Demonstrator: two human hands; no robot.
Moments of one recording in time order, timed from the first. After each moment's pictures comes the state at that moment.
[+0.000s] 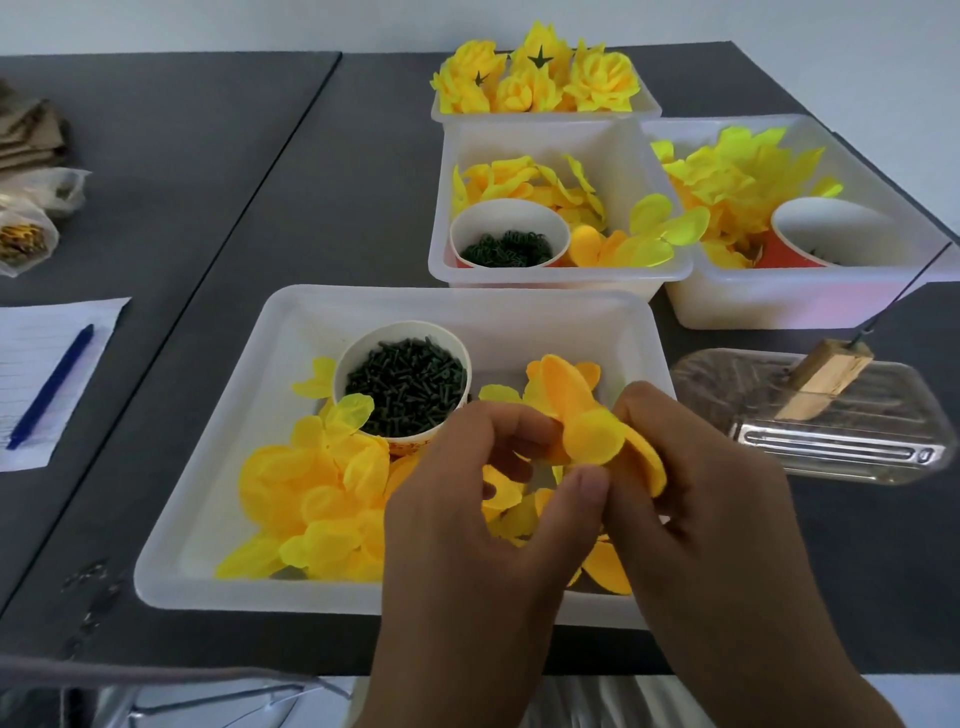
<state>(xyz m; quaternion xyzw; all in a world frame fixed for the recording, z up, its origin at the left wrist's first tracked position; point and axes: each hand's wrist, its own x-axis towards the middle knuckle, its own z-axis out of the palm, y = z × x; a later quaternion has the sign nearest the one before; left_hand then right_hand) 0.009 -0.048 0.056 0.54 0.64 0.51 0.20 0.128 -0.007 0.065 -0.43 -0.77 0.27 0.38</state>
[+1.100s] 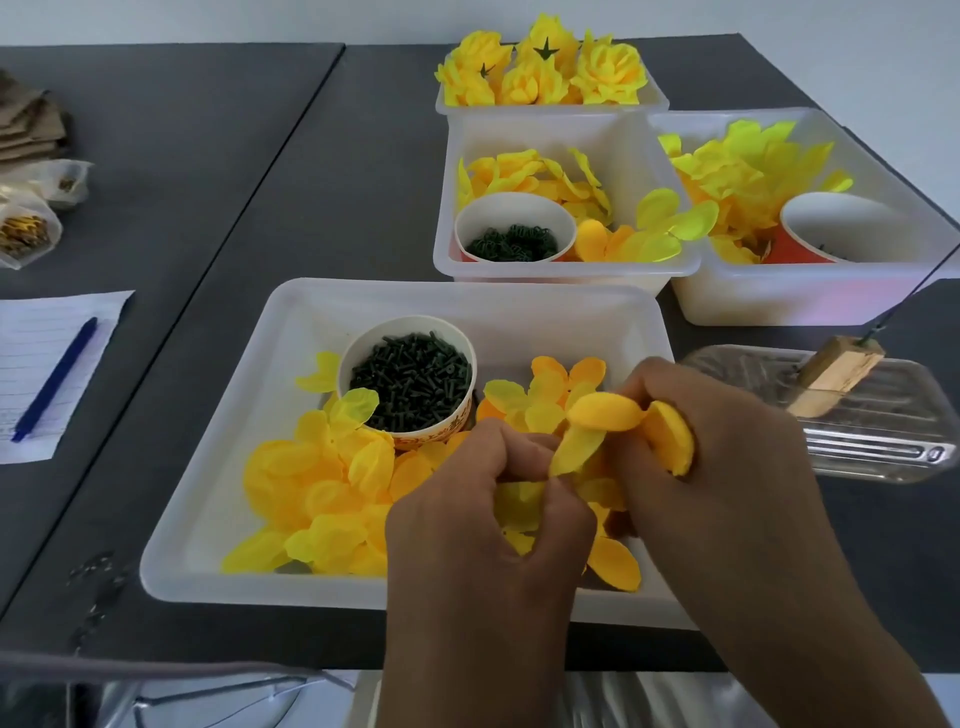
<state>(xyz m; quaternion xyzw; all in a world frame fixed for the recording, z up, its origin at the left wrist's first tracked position) 0.015 -0.054 0.056 0.50 0.67 0.51 0.19 0.127 0.006 0.065 -0.50 -0.75 0.24 0.35</state>
